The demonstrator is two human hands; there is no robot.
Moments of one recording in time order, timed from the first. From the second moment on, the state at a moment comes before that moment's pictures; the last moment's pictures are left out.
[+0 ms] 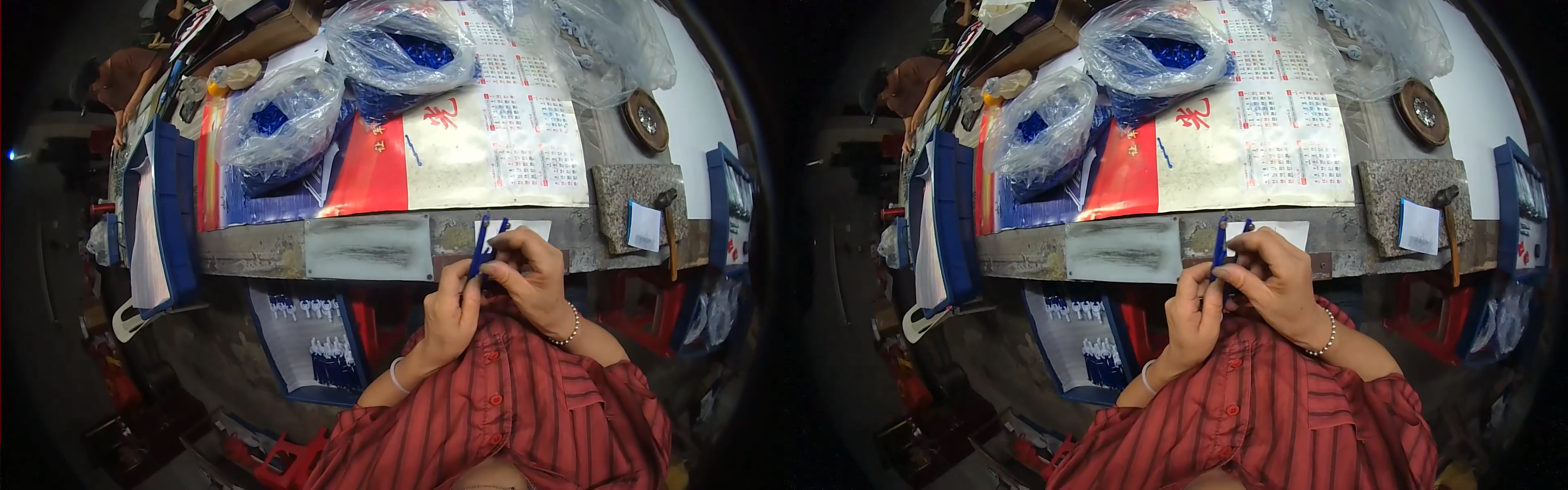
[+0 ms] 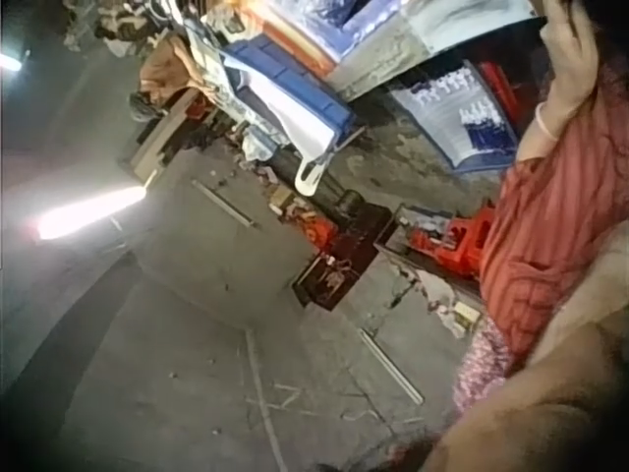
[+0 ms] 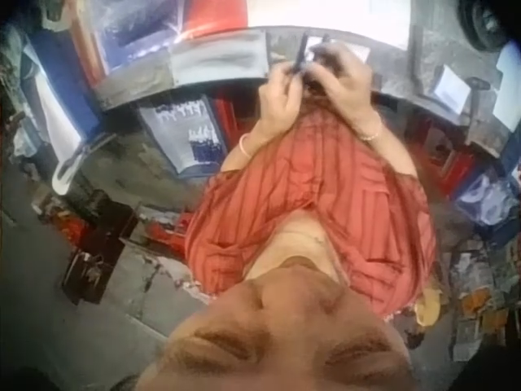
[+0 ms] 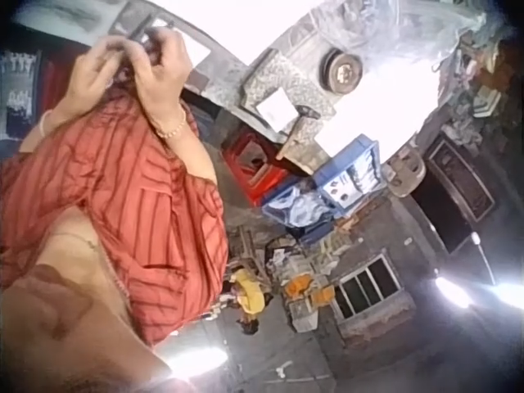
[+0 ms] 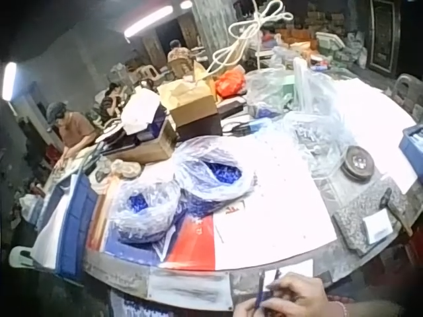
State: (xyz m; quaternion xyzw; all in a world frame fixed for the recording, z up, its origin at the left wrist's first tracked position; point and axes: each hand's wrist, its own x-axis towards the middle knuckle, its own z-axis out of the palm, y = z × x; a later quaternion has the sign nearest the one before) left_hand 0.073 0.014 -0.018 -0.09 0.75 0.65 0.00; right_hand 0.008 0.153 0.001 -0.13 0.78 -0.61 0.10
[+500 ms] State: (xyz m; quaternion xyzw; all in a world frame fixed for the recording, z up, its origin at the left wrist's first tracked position) left_hand 0.073 0.009 -0.019 -0.15 0.52 0.83 0.13; right_hand -0.001 0.163 0.005 0.08 0.60 -0.77 0.22
